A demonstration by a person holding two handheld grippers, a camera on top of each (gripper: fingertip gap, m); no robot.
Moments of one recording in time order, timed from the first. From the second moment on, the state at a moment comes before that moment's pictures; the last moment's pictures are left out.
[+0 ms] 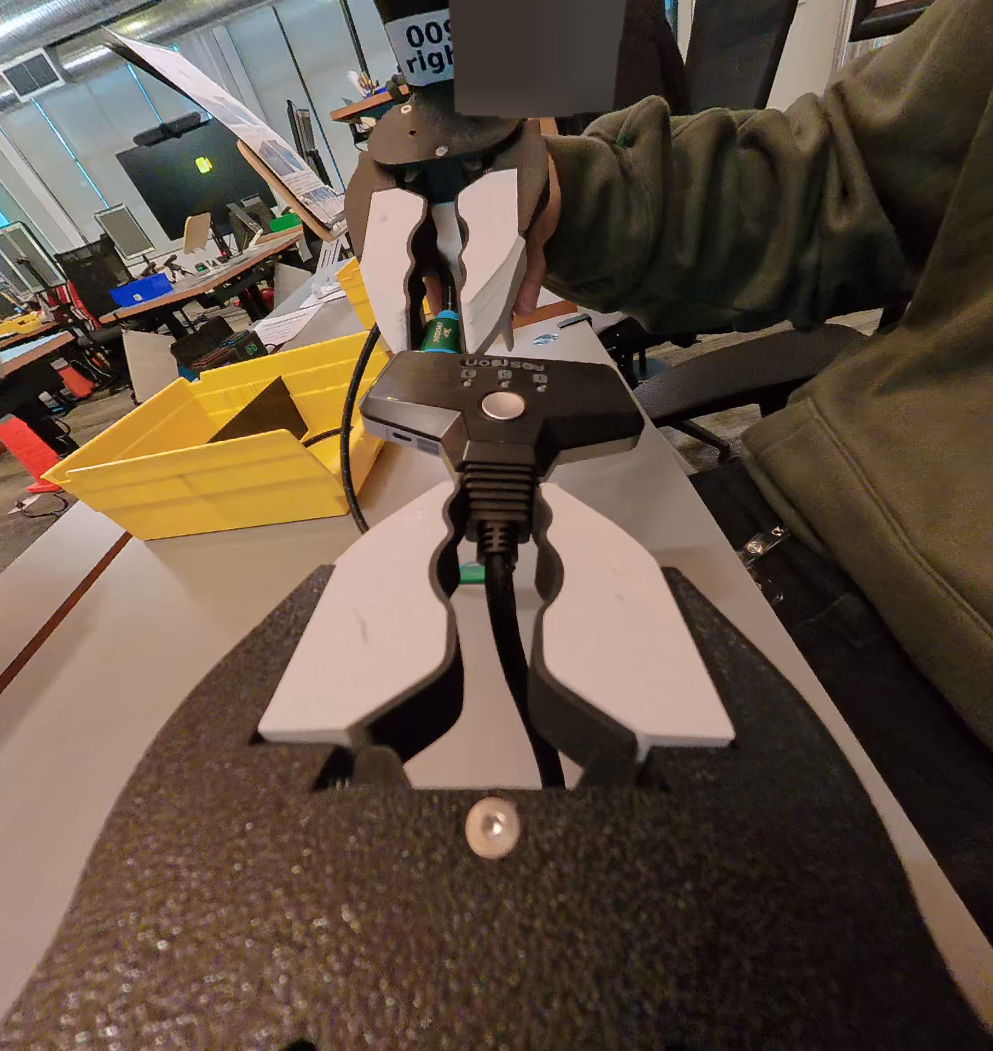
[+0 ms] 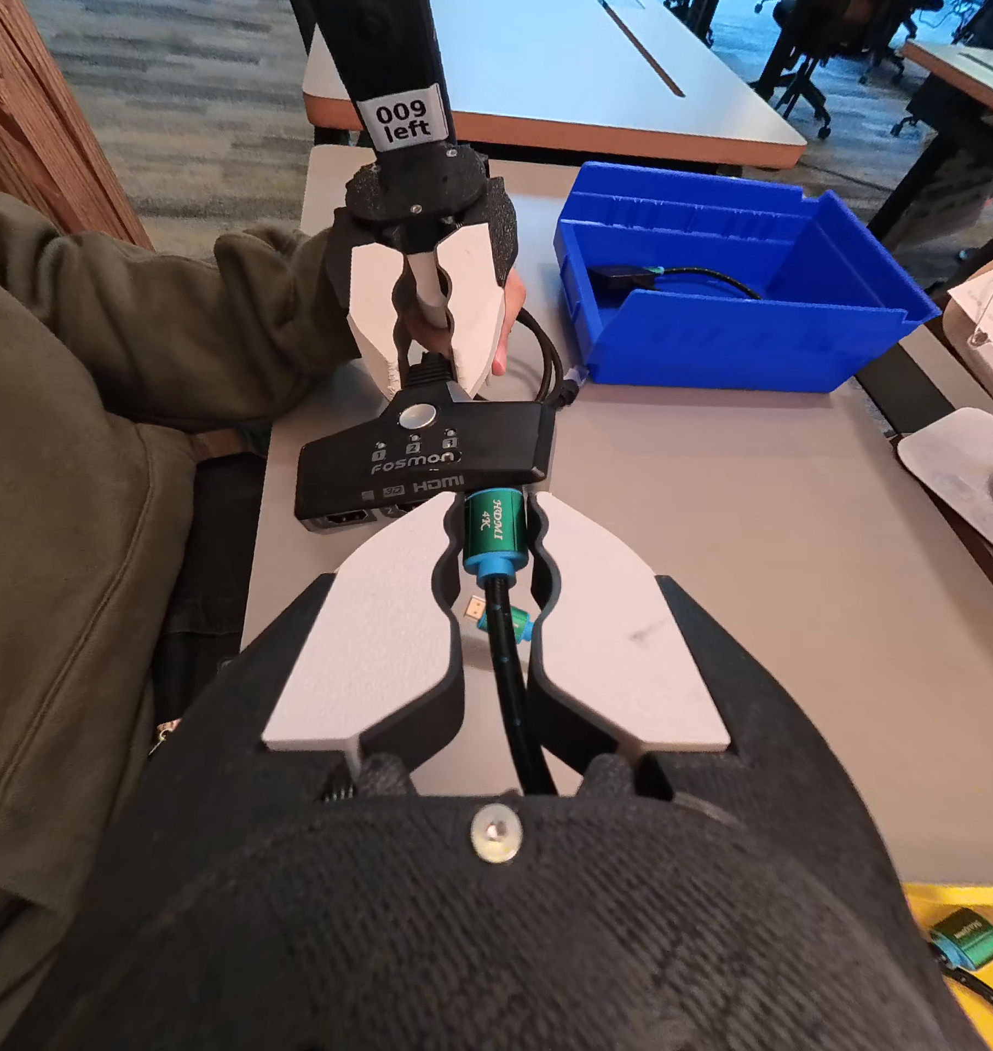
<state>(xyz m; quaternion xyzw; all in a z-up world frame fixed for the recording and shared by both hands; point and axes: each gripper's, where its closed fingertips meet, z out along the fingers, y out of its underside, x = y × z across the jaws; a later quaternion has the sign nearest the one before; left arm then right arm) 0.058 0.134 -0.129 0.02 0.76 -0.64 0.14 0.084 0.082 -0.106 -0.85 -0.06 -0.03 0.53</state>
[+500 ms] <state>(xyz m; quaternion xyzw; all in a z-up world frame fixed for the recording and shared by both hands) 0.056 0.142 -0.120 0.03 0.73 -0.67 0.15 0.083 0.086 -0.105 -0.85 -0.06 -0.06 0.52</state>
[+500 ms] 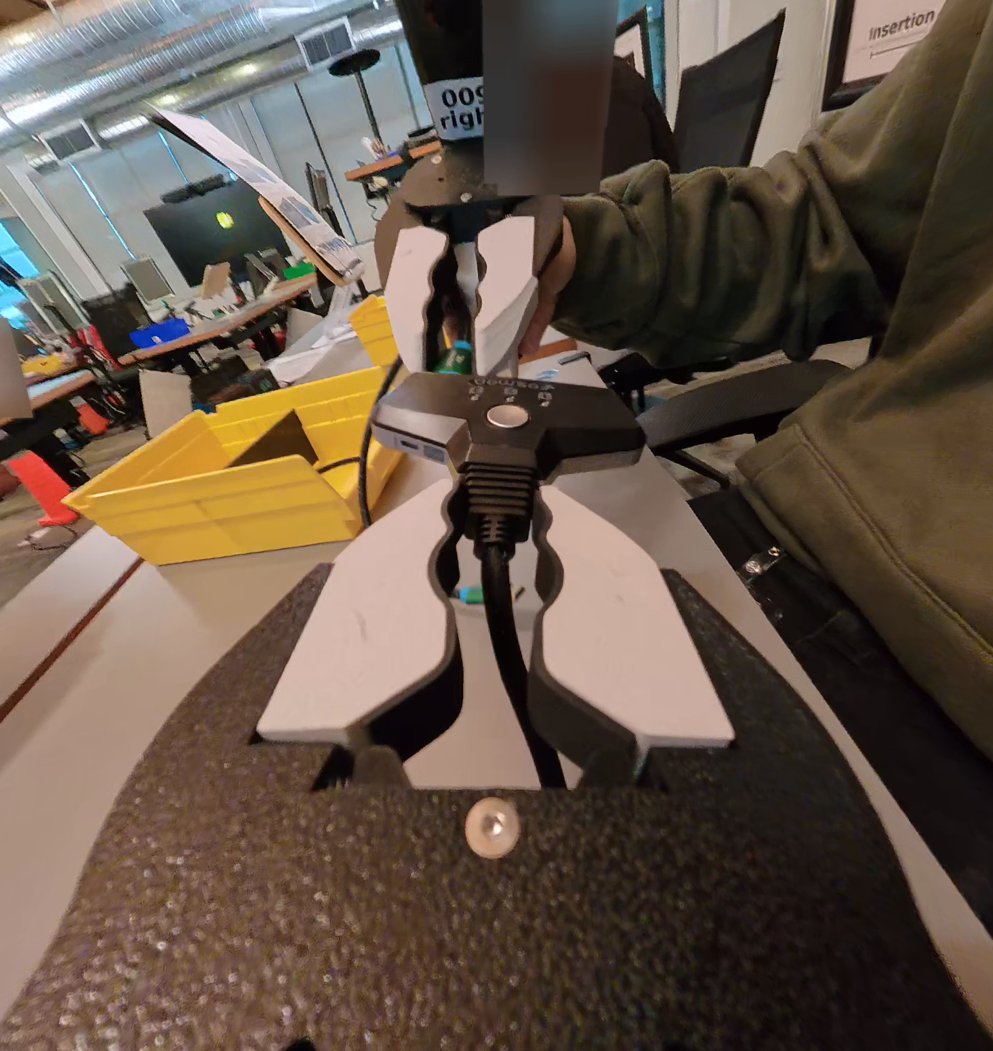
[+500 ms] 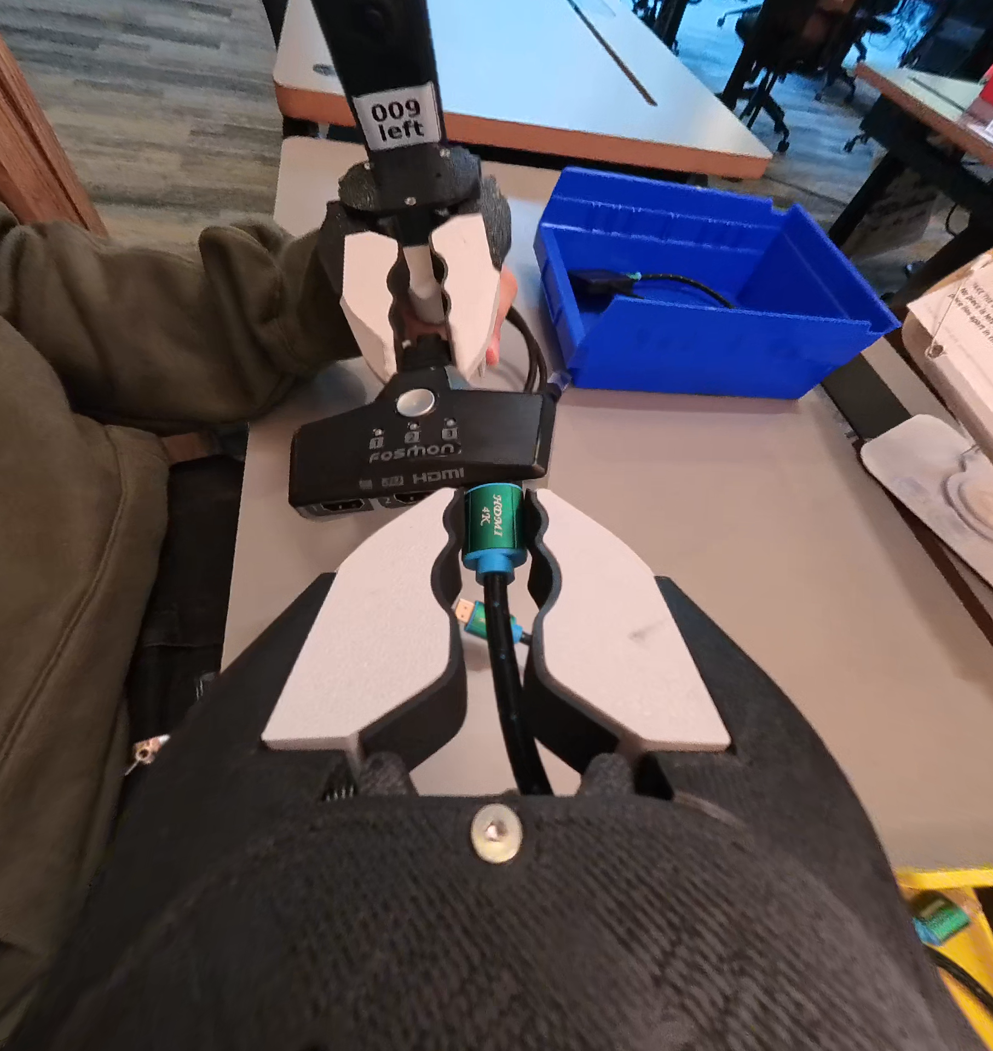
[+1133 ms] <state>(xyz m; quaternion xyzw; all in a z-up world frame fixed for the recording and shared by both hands) 0.069 0.195 -0.097 -0.03 0.69 -0.69 0.21 0.243 -0.040 0.029 -0.73 0.14 -0.29 0.60</state>
